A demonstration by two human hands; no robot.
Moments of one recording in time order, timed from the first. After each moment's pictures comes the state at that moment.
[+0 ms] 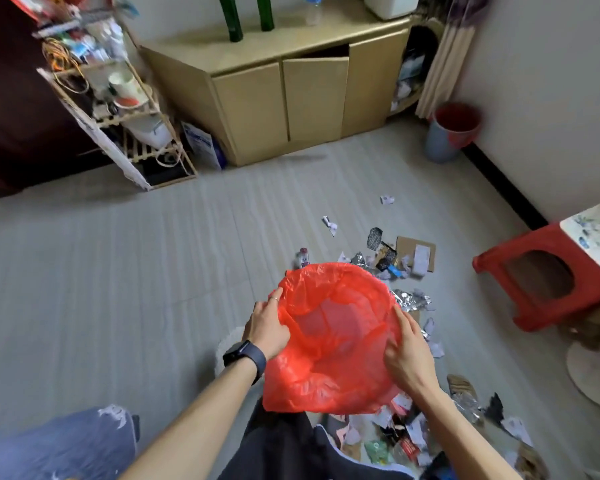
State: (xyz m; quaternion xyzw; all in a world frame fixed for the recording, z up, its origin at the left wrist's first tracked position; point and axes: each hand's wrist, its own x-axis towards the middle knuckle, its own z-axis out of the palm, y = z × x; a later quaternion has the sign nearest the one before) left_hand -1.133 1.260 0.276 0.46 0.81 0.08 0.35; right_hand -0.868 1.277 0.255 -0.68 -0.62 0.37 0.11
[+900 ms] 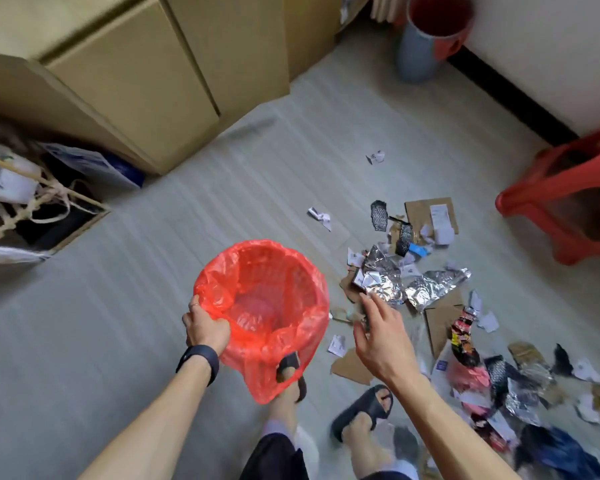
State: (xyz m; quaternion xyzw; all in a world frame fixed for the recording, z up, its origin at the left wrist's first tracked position) left_hand -1.418 1.648 0.071 0.31 0.88 0.06 0.35; right_hand -1.118 1.582 0.076 -0.75 -0.57 0.33 0.02
